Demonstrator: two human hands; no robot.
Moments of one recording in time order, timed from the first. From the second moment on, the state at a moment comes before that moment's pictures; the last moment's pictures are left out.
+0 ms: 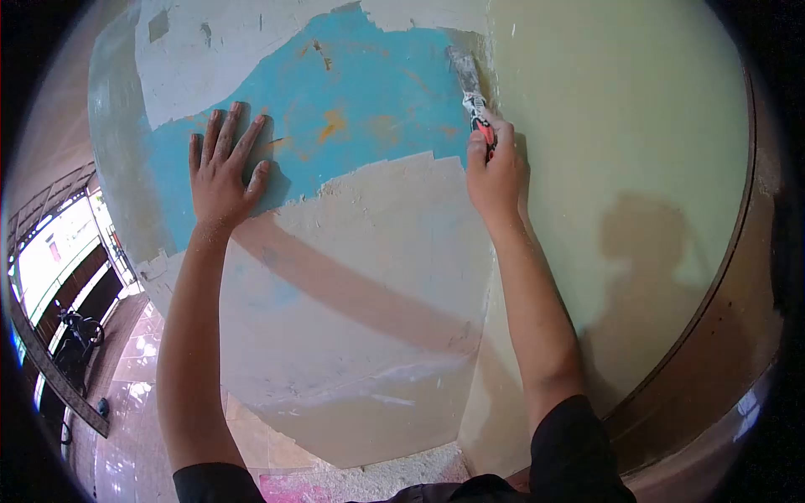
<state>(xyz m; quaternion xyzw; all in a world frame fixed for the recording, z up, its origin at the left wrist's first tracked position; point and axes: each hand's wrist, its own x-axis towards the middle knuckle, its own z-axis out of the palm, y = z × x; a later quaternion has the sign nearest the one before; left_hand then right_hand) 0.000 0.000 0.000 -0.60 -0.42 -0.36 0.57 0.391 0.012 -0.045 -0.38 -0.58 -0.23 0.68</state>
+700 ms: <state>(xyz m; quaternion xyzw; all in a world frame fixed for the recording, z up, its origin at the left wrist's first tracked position) 0.003 -0.004 0.001 -0.60 -0.44 -0.35 0.57 0.344 -0.010 -0.043 -0.29 -0.59 -0.14 0.74</state>
